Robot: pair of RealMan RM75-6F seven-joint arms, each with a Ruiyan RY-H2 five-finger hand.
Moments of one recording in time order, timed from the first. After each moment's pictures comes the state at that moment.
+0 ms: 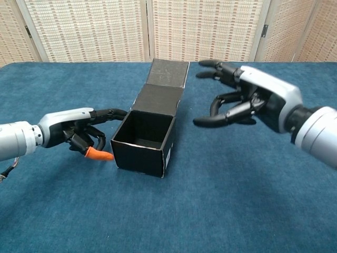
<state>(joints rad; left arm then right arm) -0.78 -1.59 0.03 -1.14 1.51 0.85 -0.98 0.50 -1.62 0.22 -1.67 -1.36 1.07 0.45</state>
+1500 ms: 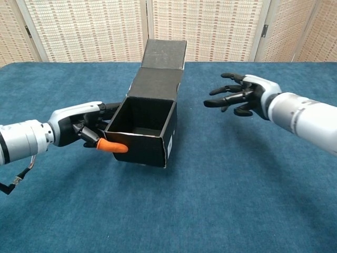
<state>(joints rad) -0.77 -1.62 0.01 -1.15 1.55 0.93 -1.12 0.72 -1.78 0.43 -1.30 -0.81 0.82 0.38</state>
